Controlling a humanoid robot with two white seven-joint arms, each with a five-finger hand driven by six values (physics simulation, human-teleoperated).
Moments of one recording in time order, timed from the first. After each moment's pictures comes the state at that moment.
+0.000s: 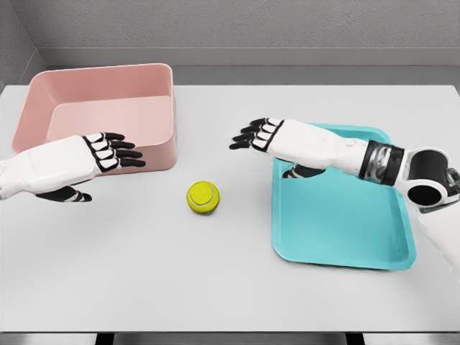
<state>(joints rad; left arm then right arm) -0.29 1.08 -0.43 -1.80 -0.37 -0.61 -0.23 -0.42 -0.53 0.30 -1.66 0.43 -0.62 0.61</state>
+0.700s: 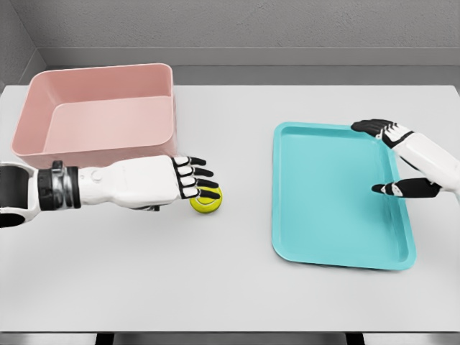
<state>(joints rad) -0.64 0.87 -0.84 -1.80 -0.55 -0.61 -0.25 -0.02 -0.55 -0.18 -1.68 0.15 -0.61 0.61</state>
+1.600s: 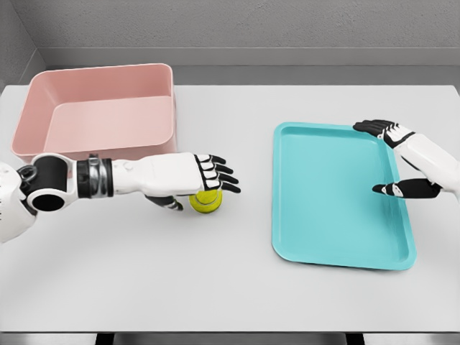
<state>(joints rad) -0.74 0.73 -0.99 -1.58 -0.44 -0.61 -0.25 -0.02 -0.54 -0.19 -1.67 0.15 -0.61 0.61</state>
